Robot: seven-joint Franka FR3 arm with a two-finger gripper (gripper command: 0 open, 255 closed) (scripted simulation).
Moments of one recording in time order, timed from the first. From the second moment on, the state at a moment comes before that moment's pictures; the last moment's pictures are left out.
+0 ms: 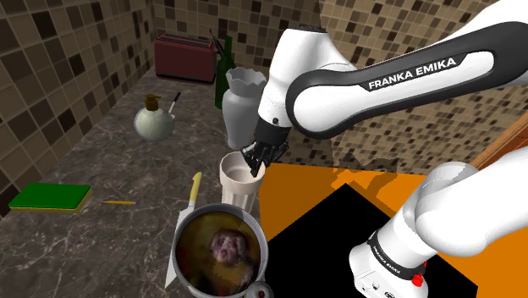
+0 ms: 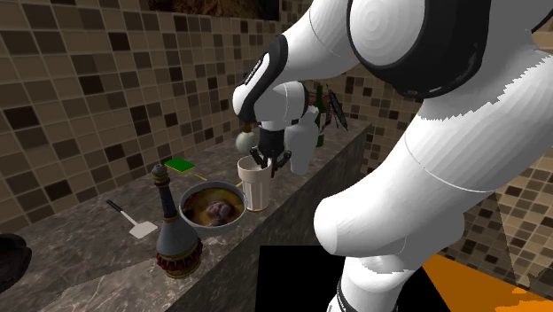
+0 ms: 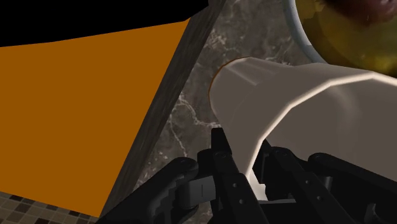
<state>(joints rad) 0.11 -0.42 0.42 -2.62 0.28 2.28 0.47</state>
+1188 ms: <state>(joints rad) 0.11 -0.52 0.37 -2.46 0.26 2.02 0.47</state>
